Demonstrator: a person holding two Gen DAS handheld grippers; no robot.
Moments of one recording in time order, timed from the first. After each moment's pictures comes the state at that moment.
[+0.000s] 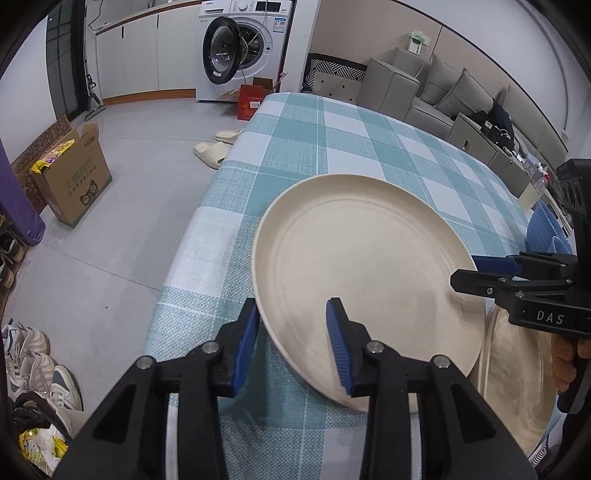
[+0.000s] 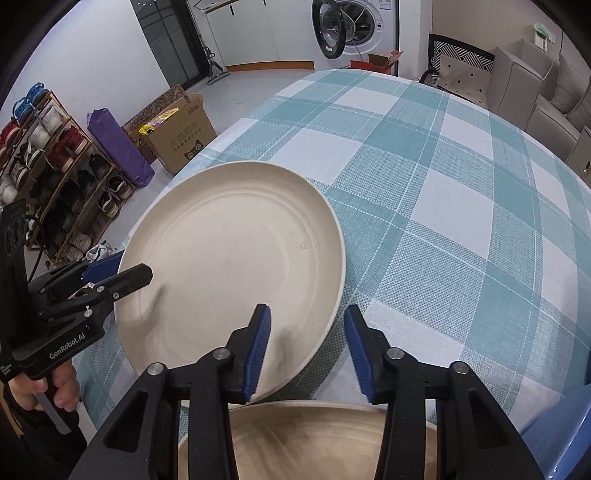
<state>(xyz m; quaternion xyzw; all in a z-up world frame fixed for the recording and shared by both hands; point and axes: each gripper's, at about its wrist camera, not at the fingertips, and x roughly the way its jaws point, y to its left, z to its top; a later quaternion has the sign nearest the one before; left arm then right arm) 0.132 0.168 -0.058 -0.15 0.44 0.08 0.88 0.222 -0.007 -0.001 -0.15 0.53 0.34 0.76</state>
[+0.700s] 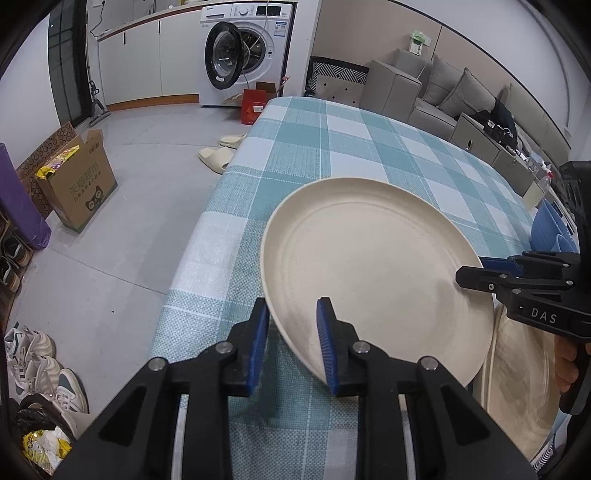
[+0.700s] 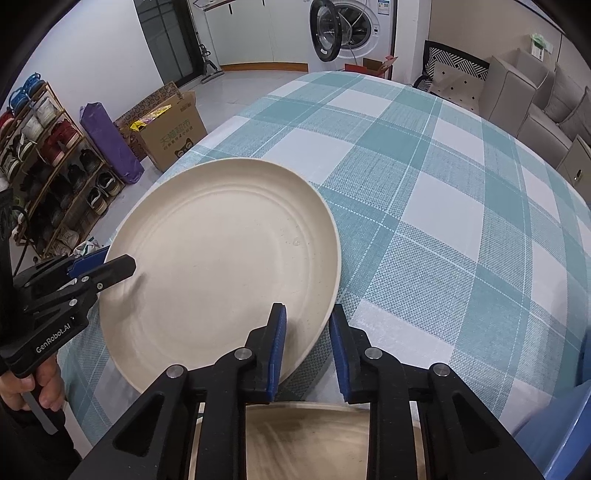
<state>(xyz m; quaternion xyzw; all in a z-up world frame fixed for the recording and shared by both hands) 0.131 0.167 -0.056 -0.14 0.43 0.09 0.89 0.219 -0.007 -0.002 -0.17 0.52 0.32 0.78</state>
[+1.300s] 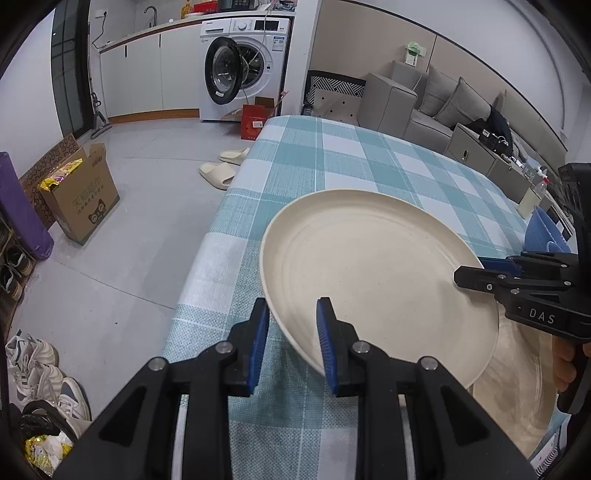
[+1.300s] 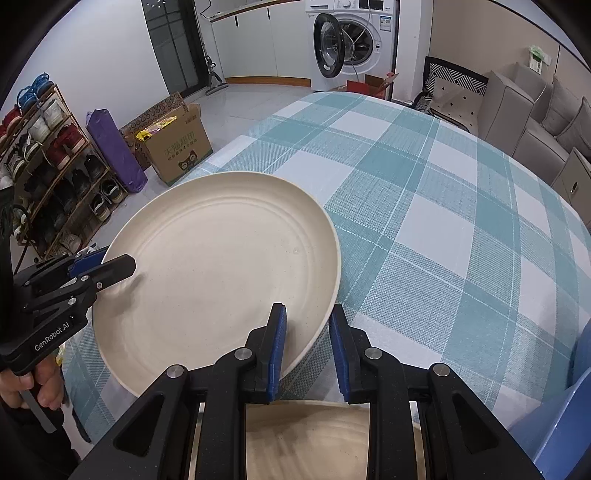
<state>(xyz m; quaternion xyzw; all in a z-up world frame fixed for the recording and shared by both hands) 0.122 0.163 -0.037 -0.13 0.40 0.09 0.90 0.212 -0.012 0.017 -0.16 0.49 0.33 0.79</state>
